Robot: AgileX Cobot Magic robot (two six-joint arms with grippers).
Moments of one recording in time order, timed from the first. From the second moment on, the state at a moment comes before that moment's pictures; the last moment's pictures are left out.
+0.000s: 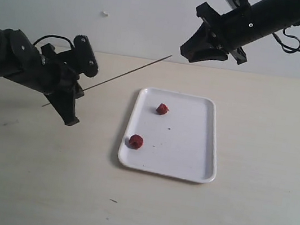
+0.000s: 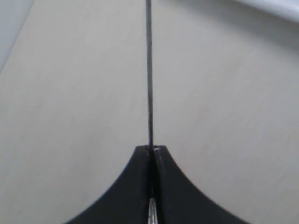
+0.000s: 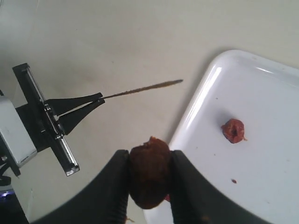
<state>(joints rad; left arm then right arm) -0.36 1.99 -1.11 -0.60 0.07 1.38 -0.01 2.27 -2.00 0.87 1.22 -0.36</state>
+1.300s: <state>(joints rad) -0.41 1.99 -1.11 -0.60 0.02 1.38 -0.09 2.37 -2.00 1.10 1.22 -0.46</state>
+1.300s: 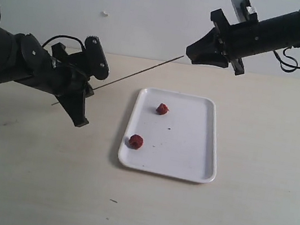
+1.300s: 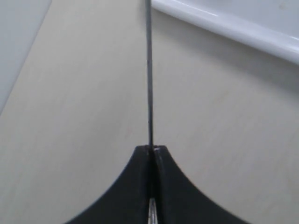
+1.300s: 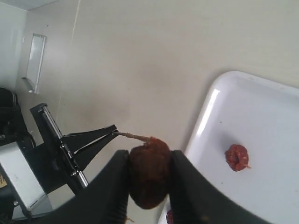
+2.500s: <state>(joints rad) -0.44 1.99 -1.11 -0.59 -0.05 1.37 -0.09 2.38 -2.00 1.13 1.22 -0.47</state>
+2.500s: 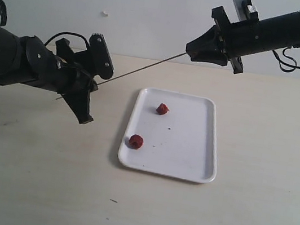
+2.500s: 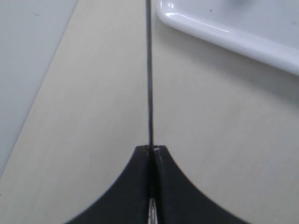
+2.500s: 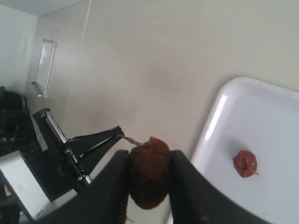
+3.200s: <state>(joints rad) -0.44 1.99 -1.11 -0.58 -0.03 1.37 -0.09 2.38 -2.00 1.11 1.22 -0.47</state>
